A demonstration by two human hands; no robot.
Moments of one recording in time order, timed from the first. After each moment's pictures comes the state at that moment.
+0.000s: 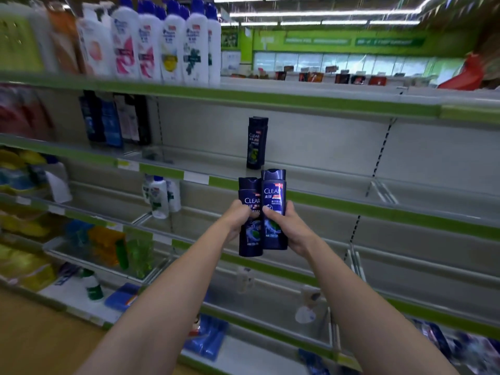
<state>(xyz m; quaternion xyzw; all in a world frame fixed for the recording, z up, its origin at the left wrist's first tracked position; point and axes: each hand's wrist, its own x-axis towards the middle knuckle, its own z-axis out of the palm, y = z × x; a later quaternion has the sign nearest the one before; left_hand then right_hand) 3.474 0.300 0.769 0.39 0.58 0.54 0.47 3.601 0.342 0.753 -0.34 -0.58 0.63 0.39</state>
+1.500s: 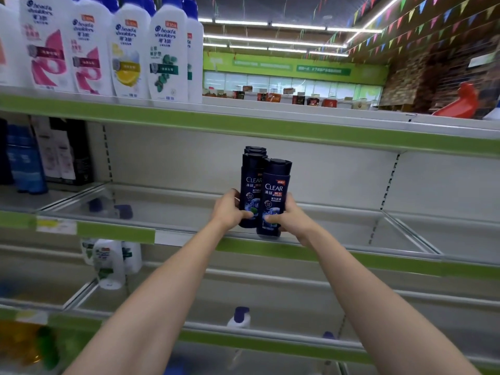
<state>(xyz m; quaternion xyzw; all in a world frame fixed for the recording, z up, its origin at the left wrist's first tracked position) 3.339 0.517 0.796 0.60 0.63 0.45 0.19 3.500 0.525 0.801 -0.48 -0.67 0.42 0.38</state>
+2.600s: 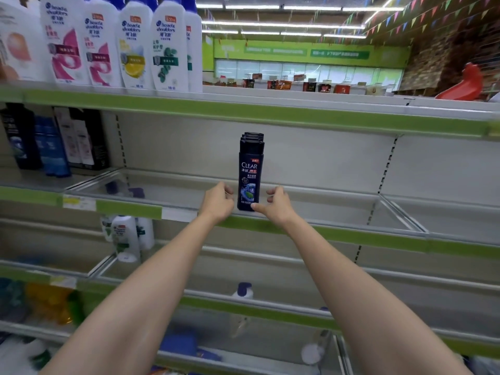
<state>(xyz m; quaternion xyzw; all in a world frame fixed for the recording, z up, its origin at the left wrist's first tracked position) 3.344 0.470 0.788 0.56 0.69 0.44 0.14 3.494 0.490 0.792 -0.54 -0.69 0.32 0.36</state>
